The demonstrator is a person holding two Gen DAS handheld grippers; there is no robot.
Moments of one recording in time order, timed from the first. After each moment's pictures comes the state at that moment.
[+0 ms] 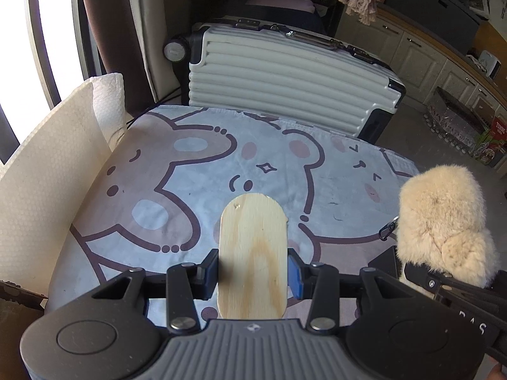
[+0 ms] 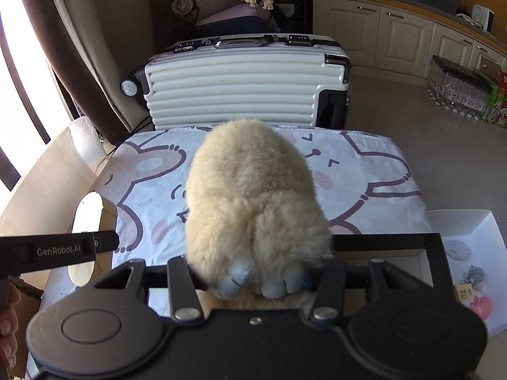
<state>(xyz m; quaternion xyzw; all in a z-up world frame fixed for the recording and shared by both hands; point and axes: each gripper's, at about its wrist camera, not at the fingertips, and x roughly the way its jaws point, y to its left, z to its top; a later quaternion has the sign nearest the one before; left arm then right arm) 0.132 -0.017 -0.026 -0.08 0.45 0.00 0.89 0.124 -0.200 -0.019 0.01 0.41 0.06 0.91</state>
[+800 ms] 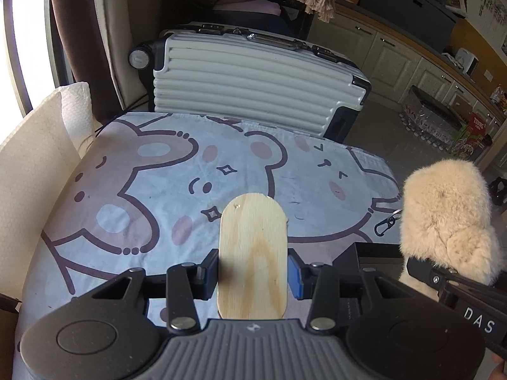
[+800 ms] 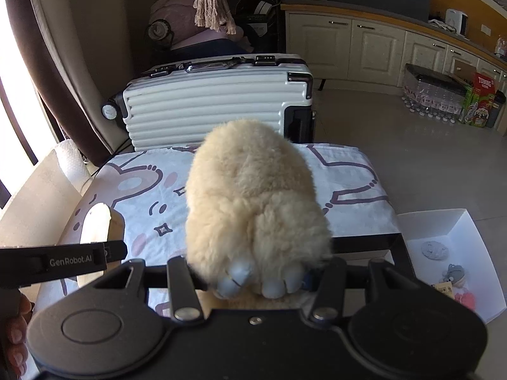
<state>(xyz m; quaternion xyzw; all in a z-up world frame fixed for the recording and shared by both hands) 0.128 -0.054 -0.029 -0.09 0.44 -0.04 0.89 0.102 -0.238 -0.008 0.02 0.38 0.02 0.92</state>
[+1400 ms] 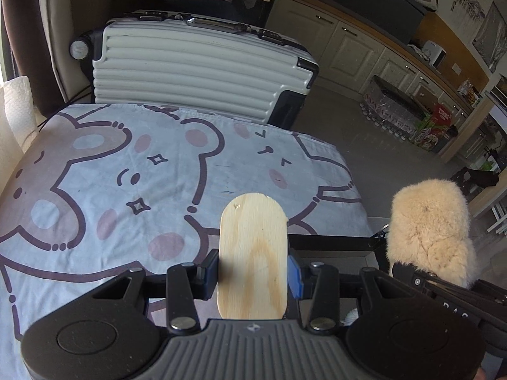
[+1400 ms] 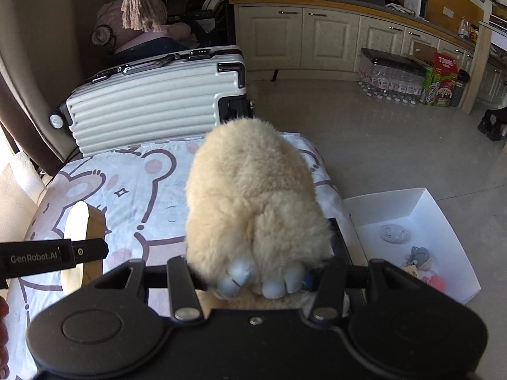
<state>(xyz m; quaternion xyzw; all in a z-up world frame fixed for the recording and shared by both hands) 0.138 -0.114 -0.044 -0.10 0.44 -0.12 0.88 0.103 -0.311 -0.027 0.04 0.39 -0.05 0.92</state>
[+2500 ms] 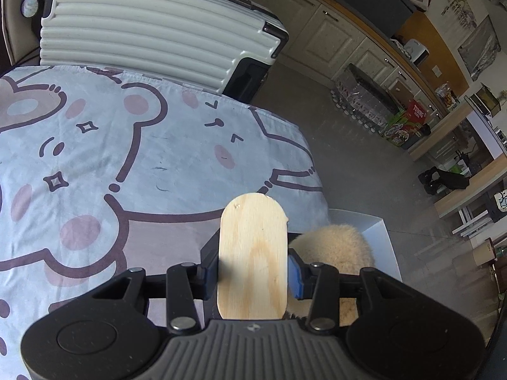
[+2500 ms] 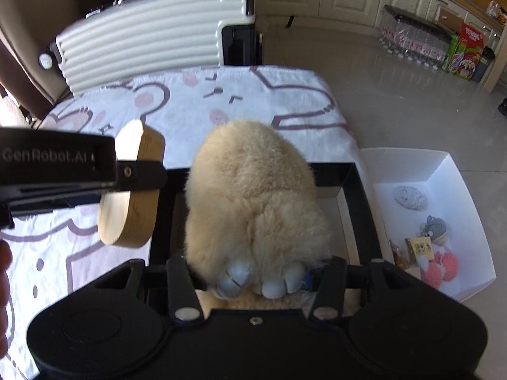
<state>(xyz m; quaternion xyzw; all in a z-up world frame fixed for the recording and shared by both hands) 0.177 -0.164 -0.088 -0.17 0.47 -0.17 0.85 0.132 -0.318 -0.098 0.02 0.49 -0.02 0.87</state>
